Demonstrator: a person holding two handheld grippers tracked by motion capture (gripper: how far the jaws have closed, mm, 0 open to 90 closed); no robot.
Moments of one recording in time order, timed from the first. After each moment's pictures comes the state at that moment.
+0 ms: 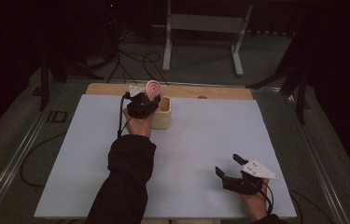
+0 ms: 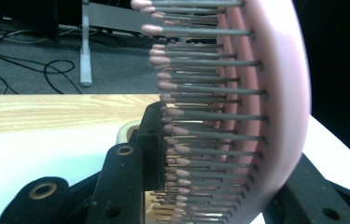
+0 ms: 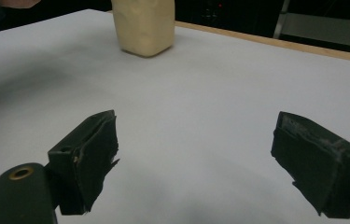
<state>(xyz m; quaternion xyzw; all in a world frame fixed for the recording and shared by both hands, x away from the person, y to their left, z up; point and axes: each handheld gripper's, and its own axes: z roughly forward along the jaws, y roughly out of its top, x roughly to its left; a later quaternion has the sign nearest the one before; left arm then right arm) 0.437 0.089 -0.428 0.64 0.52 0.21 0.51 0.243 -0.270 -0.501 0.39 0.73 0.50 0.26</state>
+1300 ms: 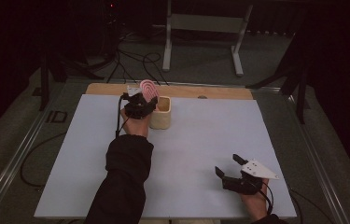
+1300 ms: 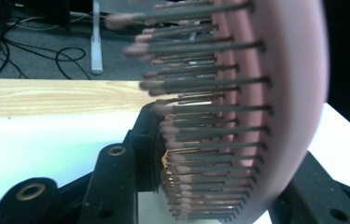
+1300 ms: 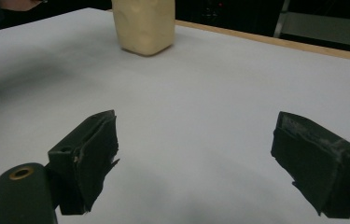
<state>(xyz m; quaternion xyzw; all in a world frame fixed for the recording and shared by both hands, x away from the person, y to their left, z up) 0.443 0.098 -0.437 0.65 0.54 0.21 0.49 0.243 -0.270 -0.501 0.39 0.73 0.50 0.26</state>
